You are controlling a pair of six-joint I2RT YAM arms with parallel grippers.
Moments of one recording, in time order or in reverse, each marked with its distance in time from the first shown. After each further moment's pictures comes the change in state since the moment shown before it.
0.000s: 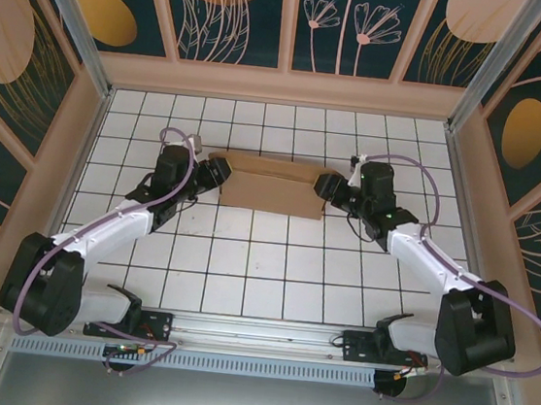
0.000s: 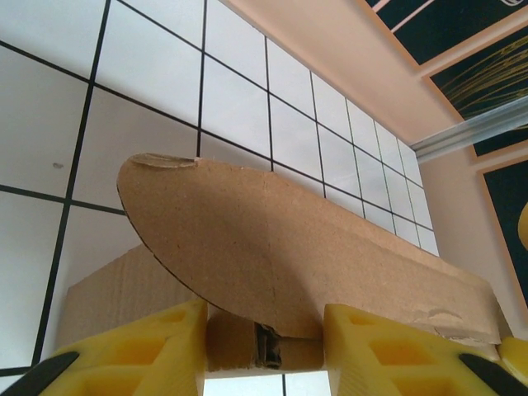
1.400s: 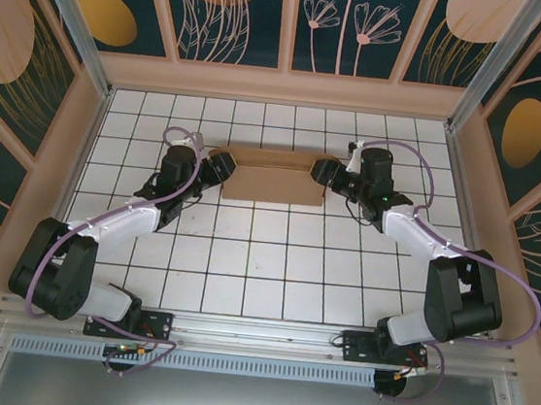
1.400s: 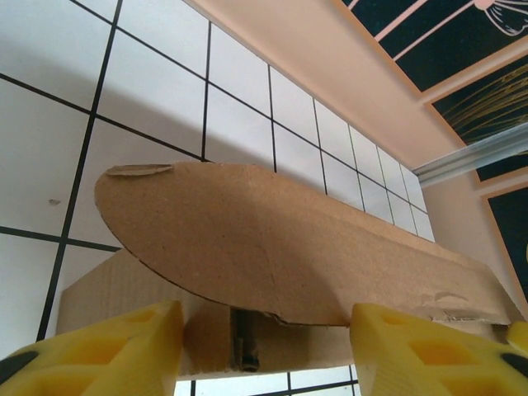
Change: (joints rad) left arm 0.002 0.087 -0.011 0.148 -0.038 -0.004; right arm -0.051 0.164 0.100 0.096 -0.074 -0.053
